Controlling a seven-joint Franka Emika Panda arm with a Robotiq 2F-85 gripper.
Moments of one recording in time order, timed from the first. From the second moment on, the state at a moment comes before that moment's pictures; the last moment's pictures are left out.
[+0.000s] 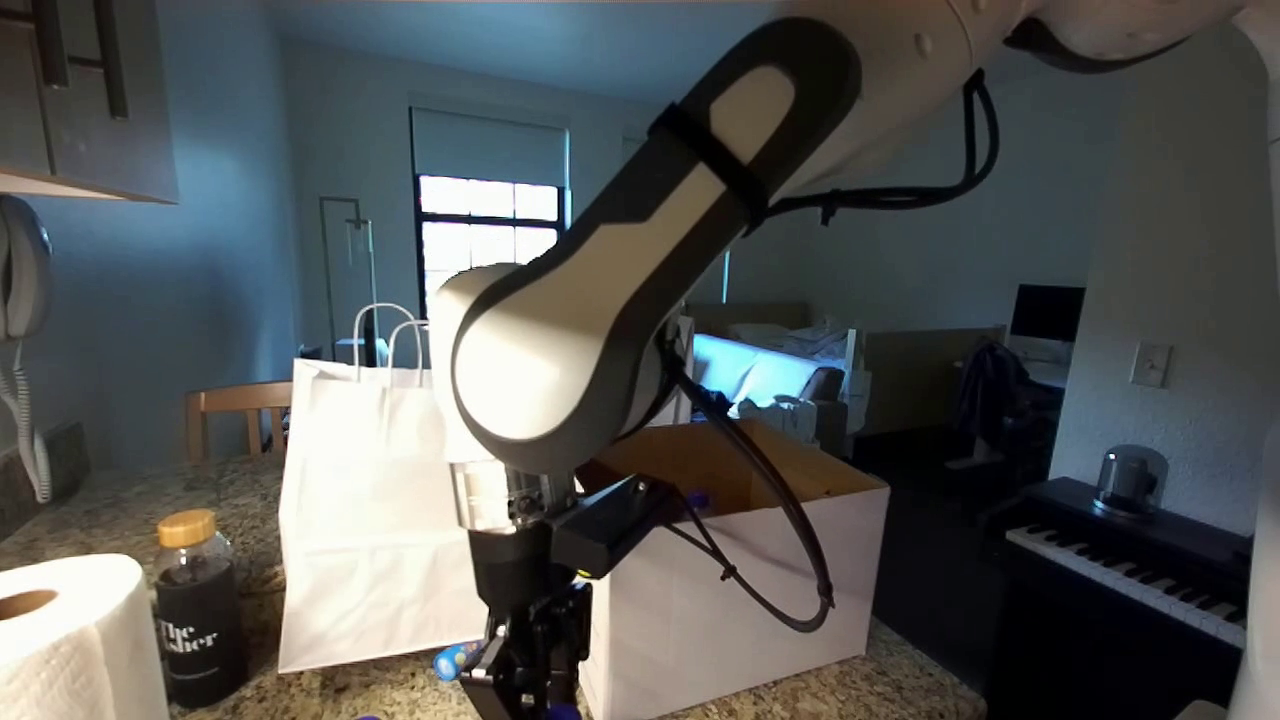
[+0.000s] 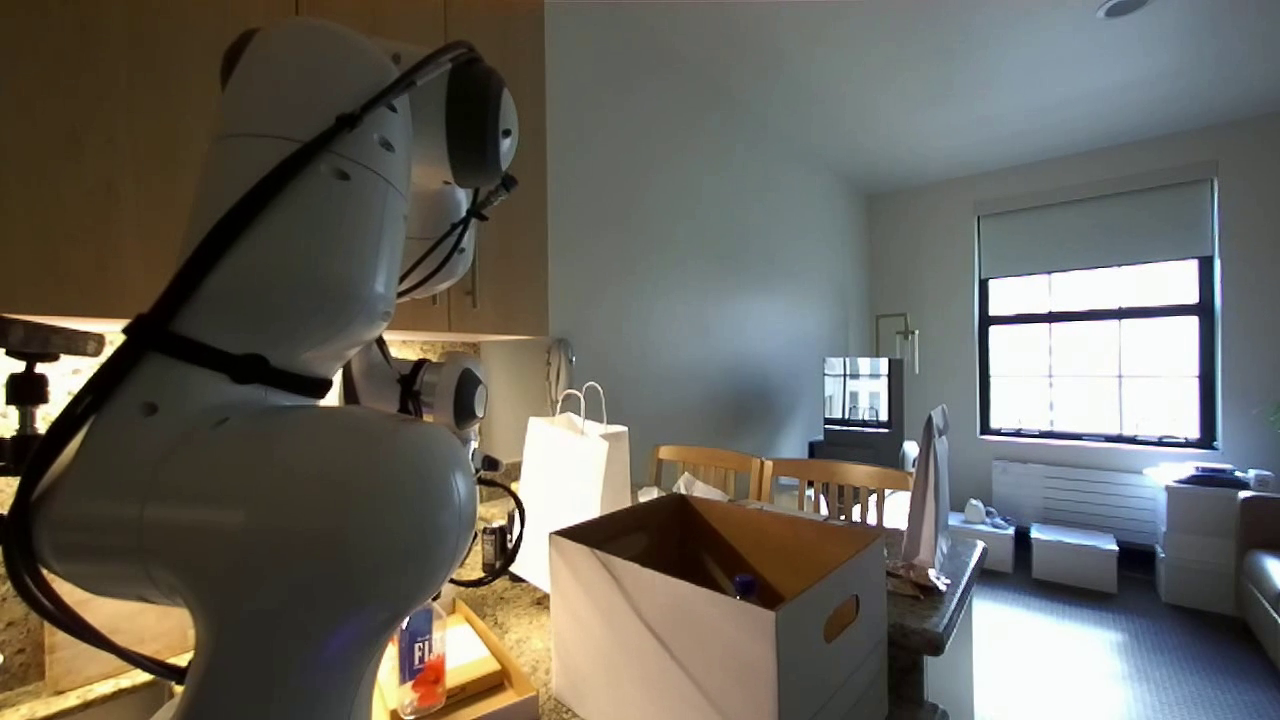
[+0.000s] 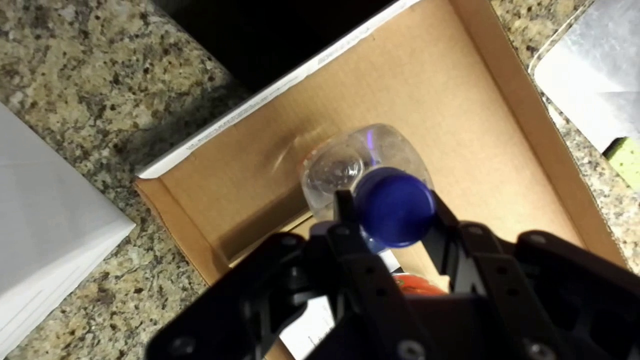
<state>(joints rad) 0.39 0.21 0.42 -2.28 0.05 2.27 0.09</state>
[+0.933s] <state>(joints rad) 0.38 0.18 0.37 -2.37 0.09 2.28 0.08</state>
